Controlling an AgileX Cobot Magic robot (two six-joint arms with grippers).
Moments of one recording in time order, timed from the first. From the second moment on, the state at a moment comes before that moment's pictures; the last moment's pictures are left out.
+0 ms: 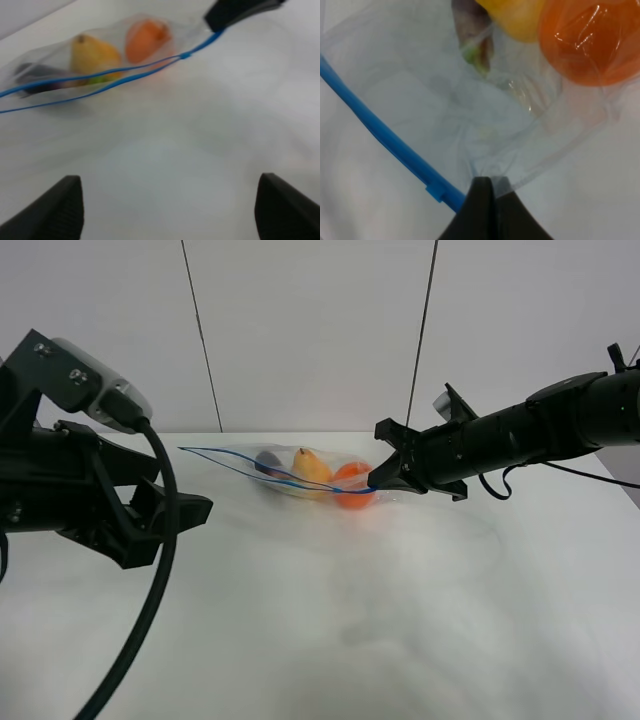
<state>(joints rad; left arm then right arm) -0.61 0.99 -0.71 -0.14 0.38 0.24 0.19 1.80 -1.04 1.26 0.64 -0.70</state>
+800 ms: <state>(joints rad) -0.62 1.19 -0.72 -0.14 0.29 0.30 0.19 1.80 -1.04 1.26 0.64 -0.70</state>
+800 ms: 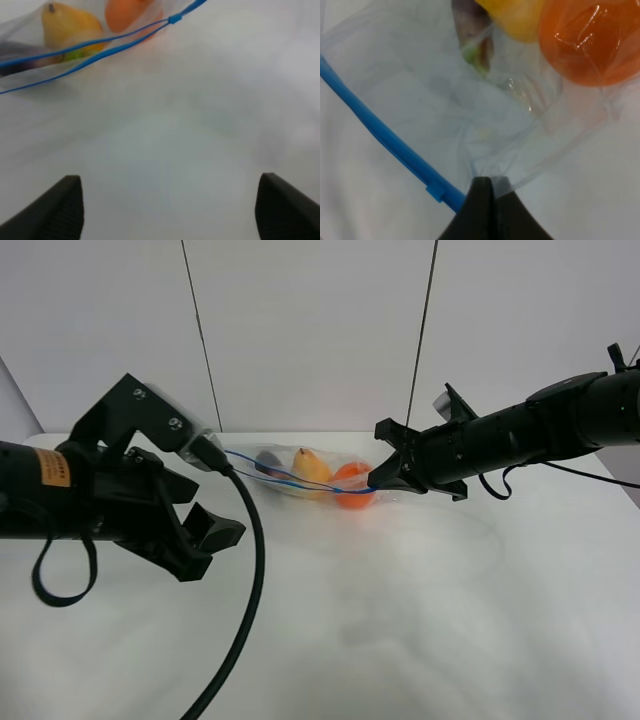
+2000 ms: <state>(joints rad) -0.74 1.73 -1.05 -0.14 0.09 0.37 0.19 1.80 -1.04 1.23 0.64 -0.70</state>
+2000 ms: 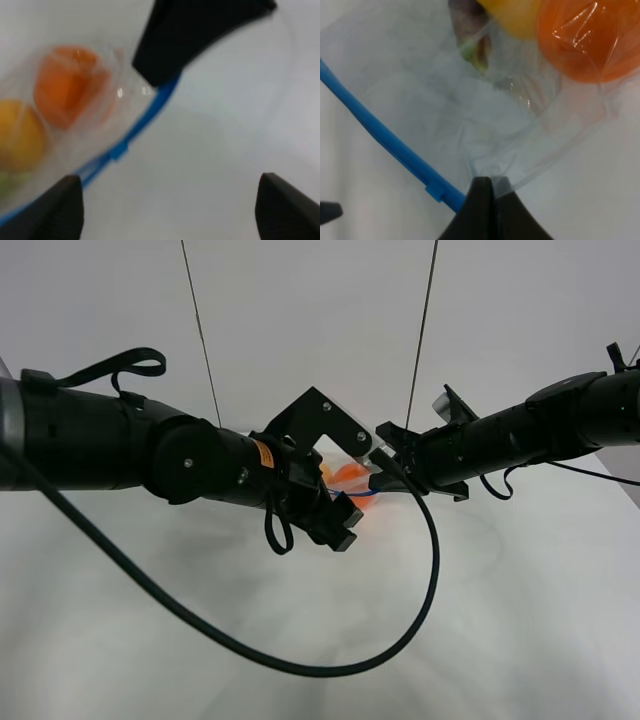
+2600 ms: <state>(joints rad) -0.74 1.85 -1.08 -0.14 -0.02 0.57 0.19 1.80 -1.04 1.23 0.65 -0.70</state>
